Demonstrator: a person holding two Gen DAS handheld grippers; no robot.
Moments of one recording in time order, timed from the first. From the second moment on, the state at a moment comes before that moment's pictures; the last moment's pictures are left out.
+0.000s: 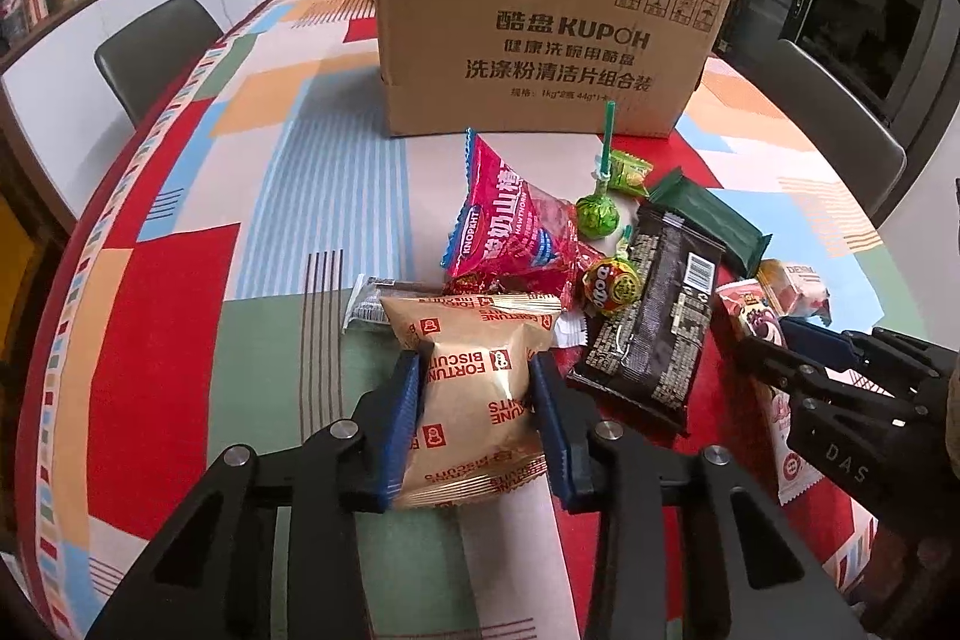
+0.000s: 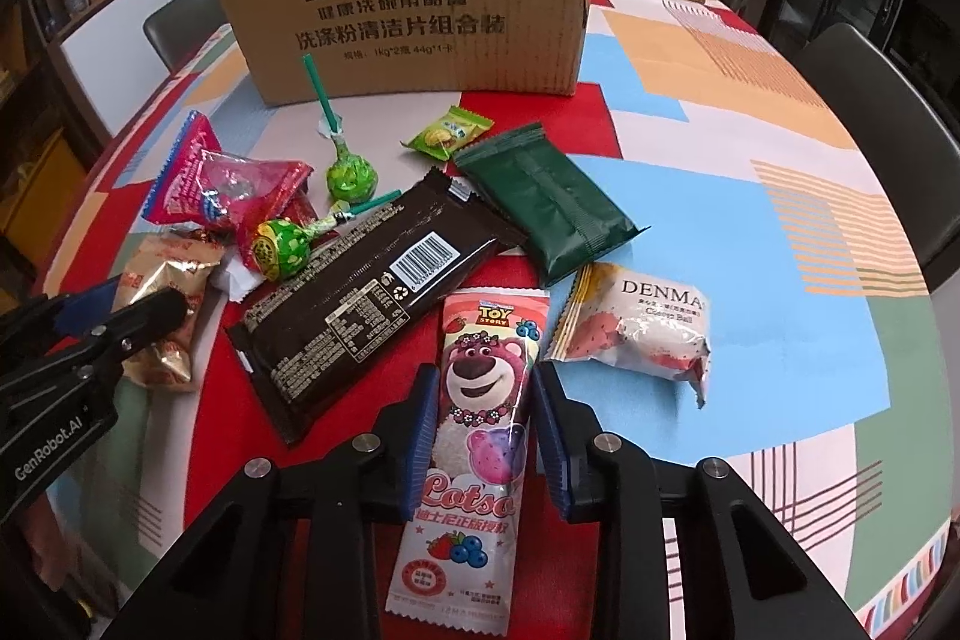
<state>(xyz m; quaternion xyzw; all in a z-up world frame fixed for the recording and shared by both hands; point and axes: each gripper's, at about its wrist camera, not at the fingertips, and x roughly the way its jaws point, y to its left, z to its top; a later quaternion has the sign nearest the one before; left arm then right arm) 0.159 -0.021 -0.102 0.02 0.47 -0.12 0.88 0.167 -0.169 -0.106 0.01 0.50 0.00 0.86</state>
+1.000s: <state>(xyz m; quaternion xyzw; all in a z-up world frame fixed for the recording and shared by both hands) 0.160 -0.028 0.010 0.04 0.30 -0.12 0.95 0.177 -0.163 -0.001 0.01 0.35 0.08 0.93</state>
